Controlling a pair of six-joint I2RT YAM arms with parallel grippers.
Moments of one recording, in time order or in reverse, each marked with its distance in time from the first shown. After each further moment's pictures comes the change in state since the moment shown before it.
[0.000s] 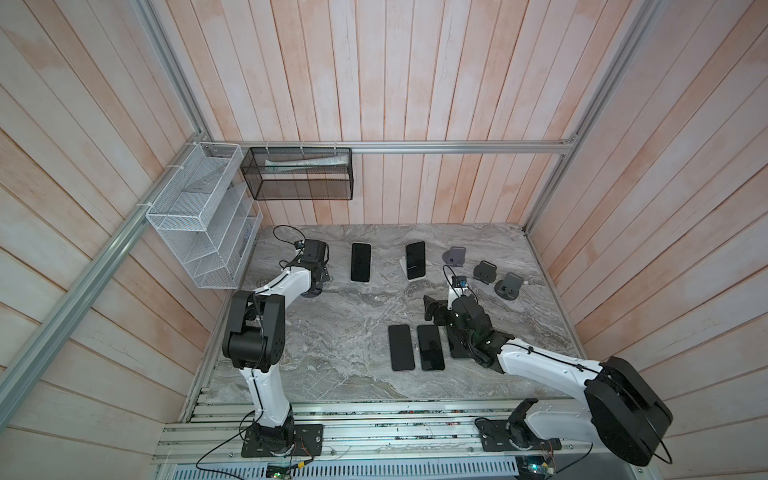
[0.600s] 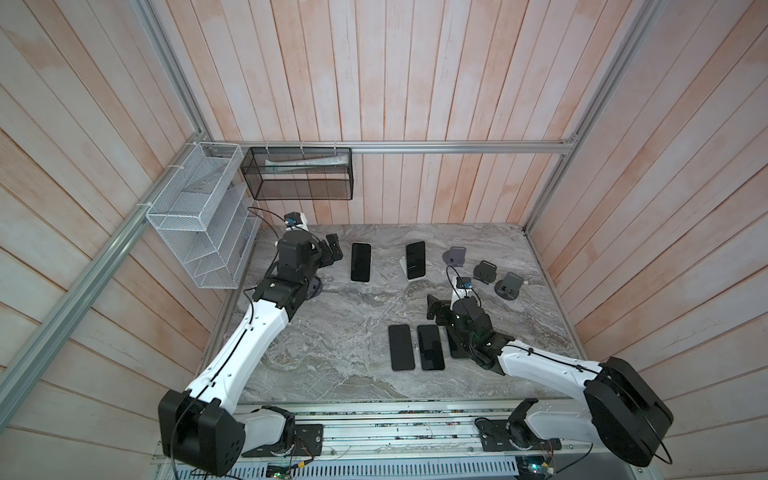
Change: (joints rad) left arm -0.135 -0.664 -0.195 0.232 0.237 -0.047; right arm -0.010 -0.019 -0.049 0.049 0.047 0.033
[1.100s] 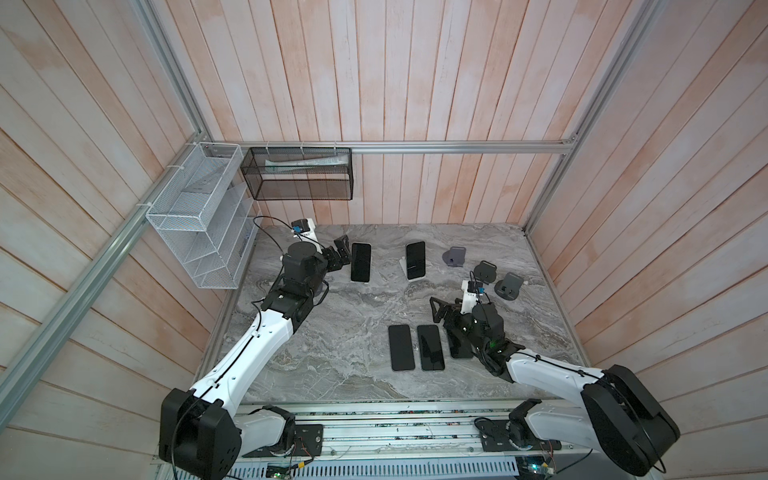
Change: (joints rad) left arm -0.049 0.043 -0.070 0.200 0.037 0.013; right arm -0.131 -0.036 -0.134 0.212 -0.322 0.097
